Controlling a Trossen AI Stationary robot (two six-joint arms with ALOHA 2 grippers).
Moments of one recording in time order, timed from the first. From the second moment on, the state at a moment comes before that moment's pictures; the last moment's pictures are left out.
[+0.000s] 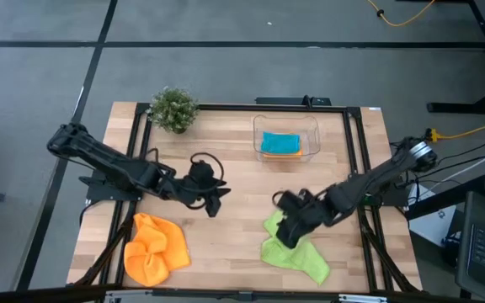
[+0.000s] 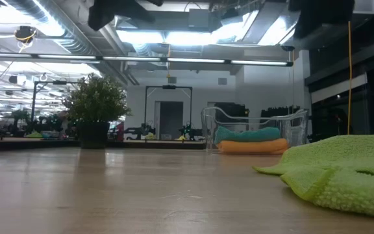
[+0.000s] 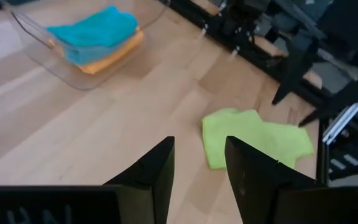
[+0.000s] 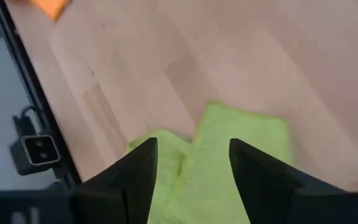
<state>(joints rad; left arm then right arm) -0.37 1.32 1.03 -0.35 -0.55 -0.84 0.53 1.60 1.32 -0.82 0.25 1.07</state>
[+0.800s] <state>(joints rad) -0.40 1.34 1.03 -0.34 -0.48 -0.78 0.45 2.03 1.32 -0.66 0.27 1.35</state>
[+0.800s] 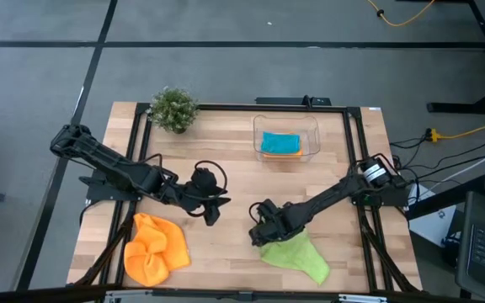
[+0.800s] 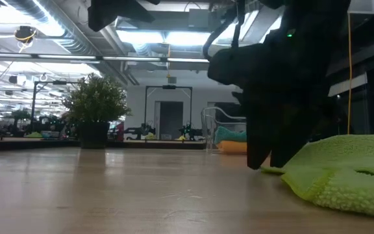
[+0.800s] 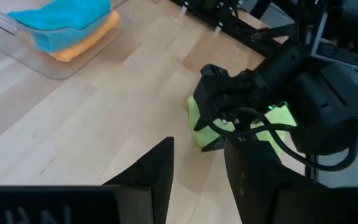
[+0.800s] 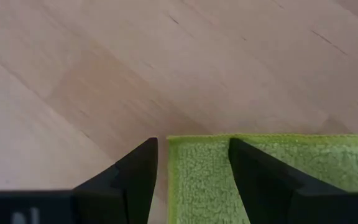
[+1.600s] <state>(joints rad) -0.40 1.34 1.03 -0.35 -0.46 -0.75 0.44 2.10 1.48 -0.94 0.19 1.22</state>
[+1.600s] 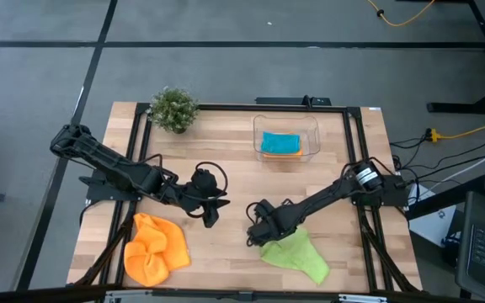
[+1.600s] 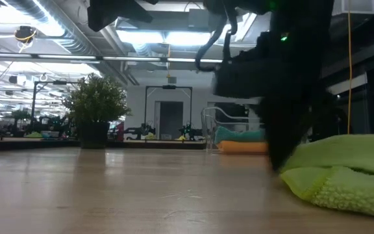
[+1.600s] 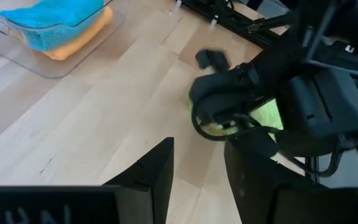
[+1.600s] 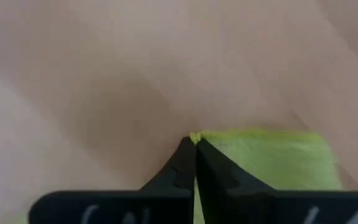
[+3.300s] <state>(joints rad) -0.46 1.45 1.03 0.17 -0.51 -0.30 0.48 2.05 2.32 -1.39 0.42 1.01</state>
